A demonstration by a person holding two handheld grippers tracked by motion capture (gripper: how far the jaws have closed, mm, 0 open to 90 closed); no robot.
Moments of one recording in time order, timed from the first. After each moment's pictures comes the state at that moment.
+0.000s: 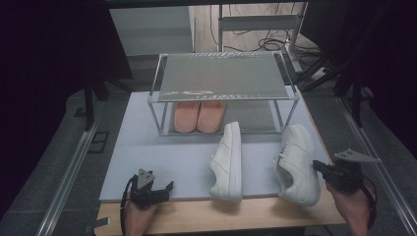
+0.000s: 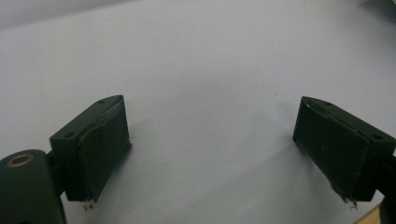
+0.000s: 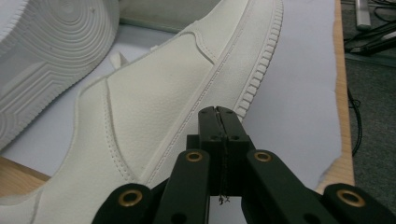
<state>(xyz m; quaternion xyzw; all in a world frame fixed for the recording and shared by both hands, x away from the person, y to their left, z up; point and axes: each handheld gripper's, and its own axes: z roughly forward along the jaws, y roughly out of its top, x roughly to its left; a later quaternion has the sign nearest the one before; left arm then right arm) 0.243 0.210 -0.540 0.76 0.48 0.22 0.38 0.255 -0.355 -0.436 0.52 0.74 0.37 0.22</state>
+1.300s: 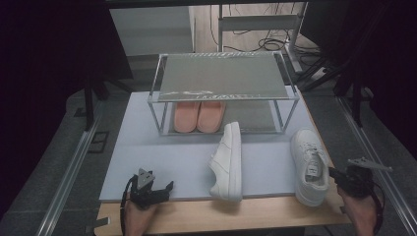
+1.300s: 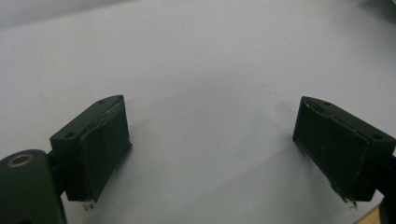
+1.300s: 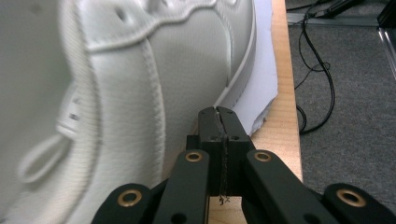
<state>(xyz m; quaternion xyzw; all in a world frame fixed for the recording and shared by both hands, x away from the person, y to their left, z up) 0.243 0.210 -0.540 0.76 0.48 0.22 0.38 0.257 -0.404 -0.479 0.59 0.70 0.34 0.22</state>
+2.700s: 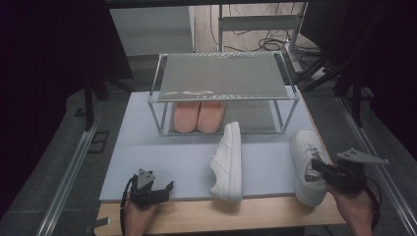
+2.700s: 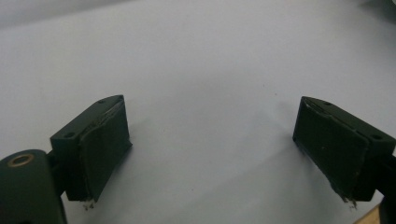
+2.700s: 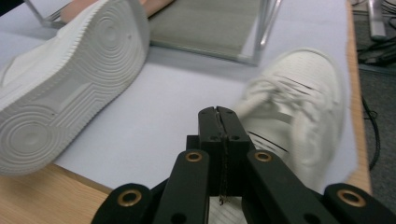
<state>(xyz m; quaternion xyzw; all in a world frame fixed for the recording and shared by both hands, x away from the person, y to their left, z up) 0.243 0.210 -0.540 0.76 0.48 0.22 0.38 0.242 -0.340 -0.410 0.50 0.73 0.40 0.21</state>
